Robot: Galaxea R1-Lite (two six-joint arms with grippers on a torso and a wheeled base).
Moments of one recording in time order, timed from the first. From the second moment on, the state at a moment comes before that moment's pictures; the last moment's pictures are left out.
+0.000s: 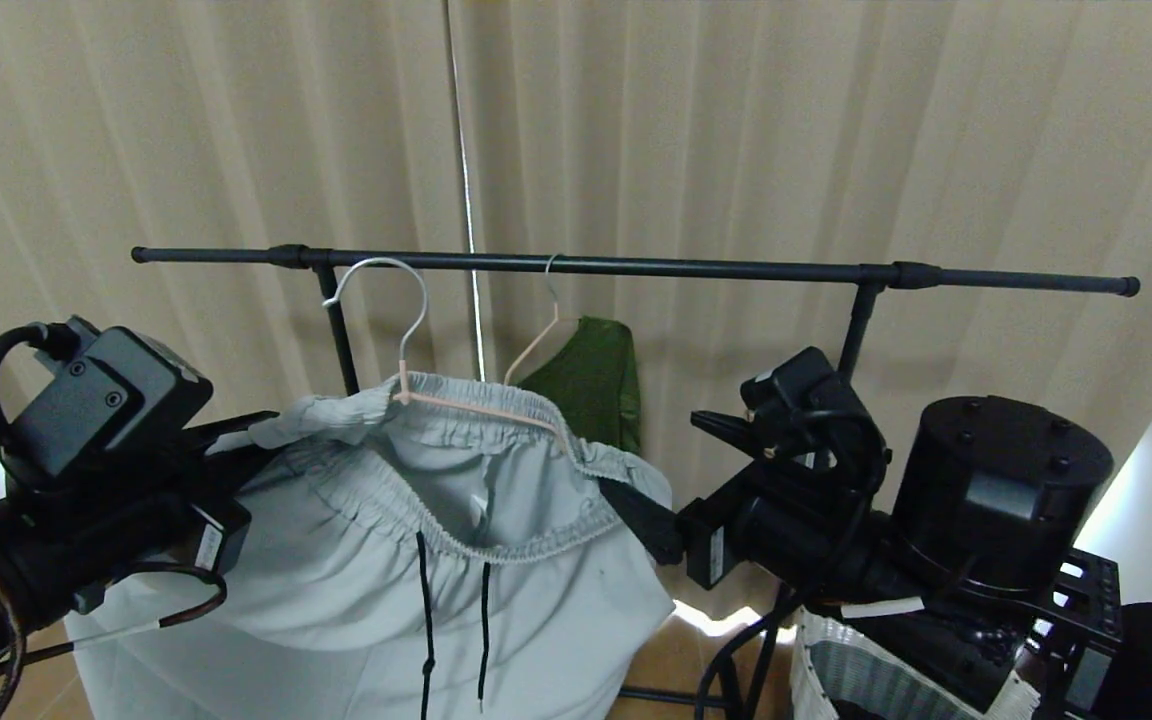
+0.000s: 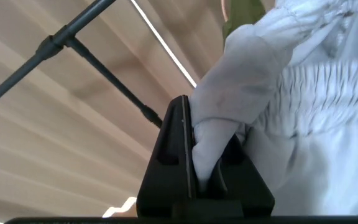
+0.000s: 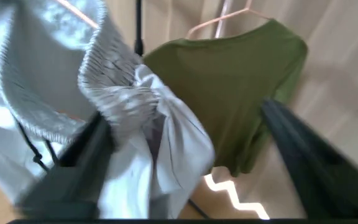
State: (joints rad) left arm -0.31 1.26 -0.47 -0.60 0.01 0.53; right arm 0.83 1.75 -0.62 -1.01 -0.16 0.01
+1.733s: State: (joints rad) left arm -0.49 1.25 -0.47 -0.60 0.01 0.47; right arm 0.79 1.88 -0.82 -1.01 -0.10 -0.27
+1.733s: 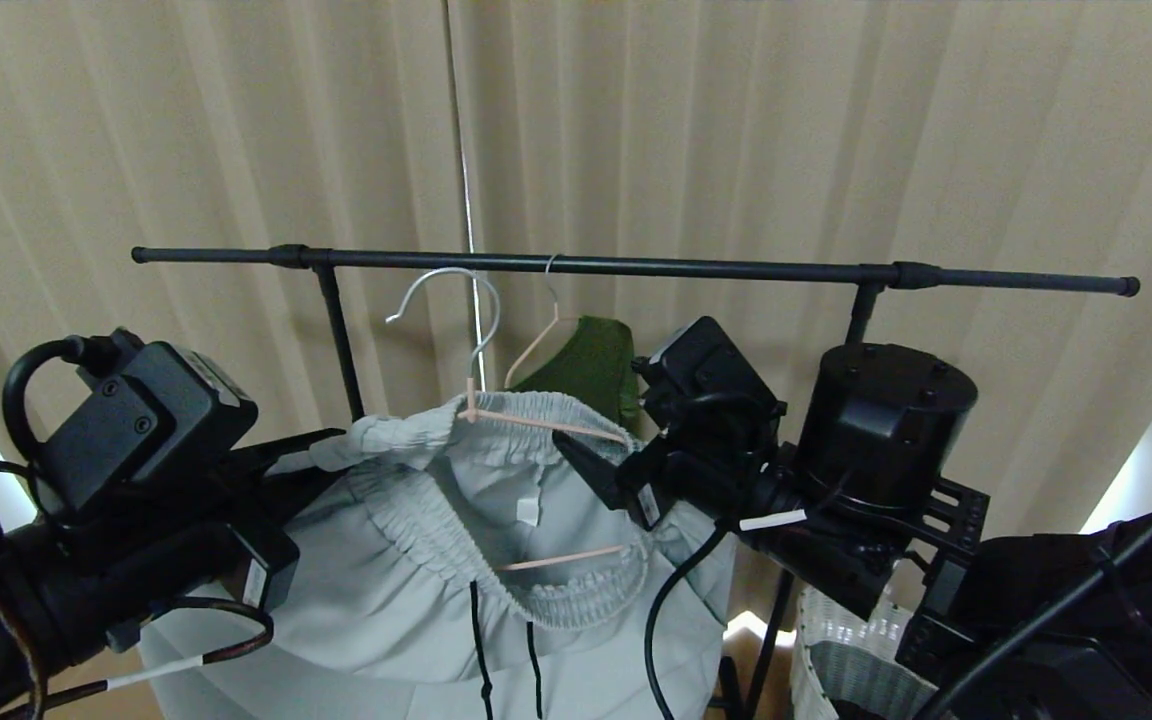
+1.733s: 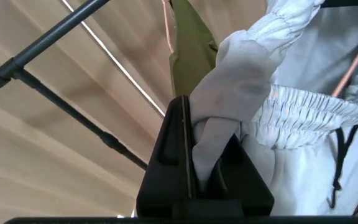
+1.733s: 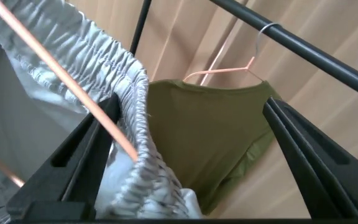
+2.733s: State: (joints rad) left arm -0.49 1.21 -0.43 -0.60 0.01 0.47; right arm 0.80 1.87 -0.79 -1.06 -0.11 -0.27
